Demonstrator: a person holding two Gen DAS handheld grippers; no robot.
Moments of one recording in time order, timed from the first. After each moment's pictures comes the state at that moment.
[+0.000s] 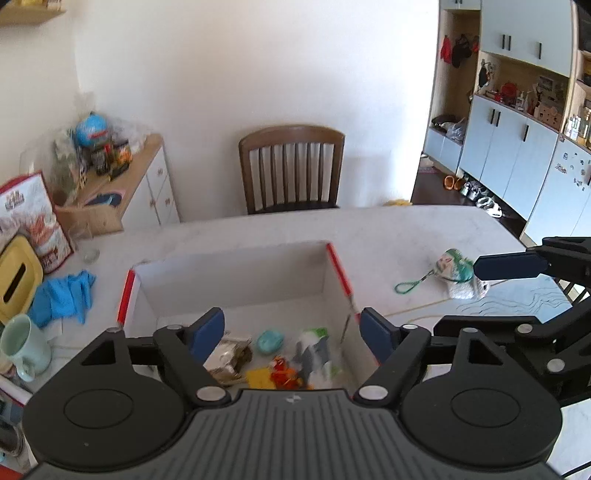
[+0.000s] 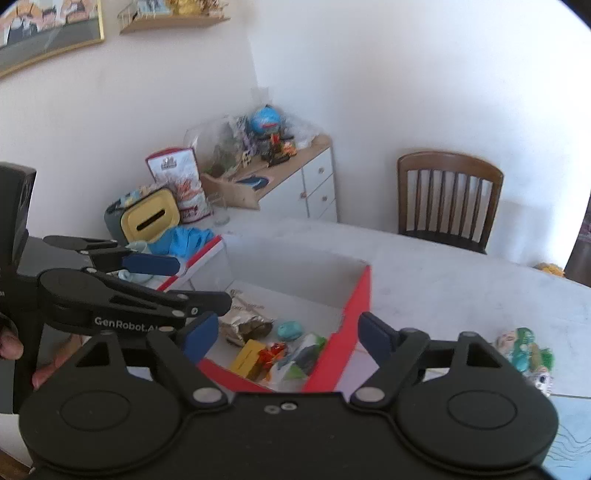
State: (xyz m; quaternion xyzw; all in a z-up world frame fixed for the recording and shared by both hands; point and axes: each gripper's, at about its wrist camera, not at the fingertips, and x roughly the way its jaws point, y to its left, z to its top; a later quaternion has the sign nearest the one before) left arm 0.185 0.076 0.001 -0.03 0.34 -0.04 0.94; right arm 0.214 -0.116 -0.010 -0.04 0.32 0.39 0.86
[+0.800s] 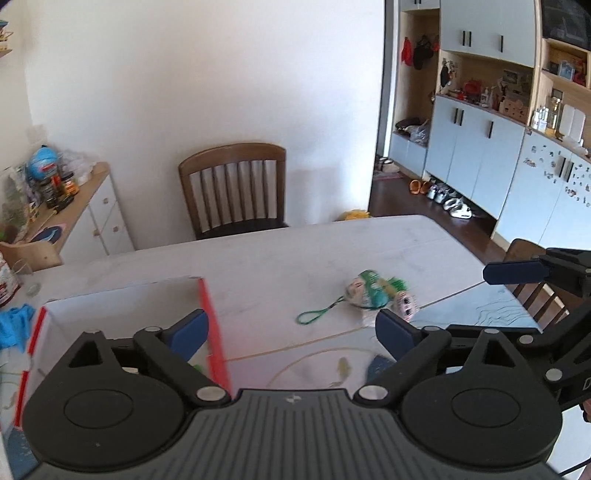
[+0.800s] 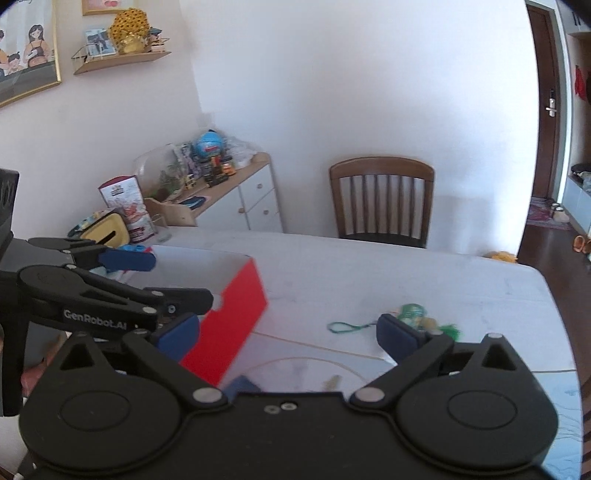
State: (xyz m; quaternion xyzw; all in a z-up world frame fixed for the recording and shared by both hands) left arm 0.212 -0.069 0.017 -0.01 0.32 -0.09 0.94; right arm 0.234 -0.266 -0.018 -0.01 0.31 0.33 0.89
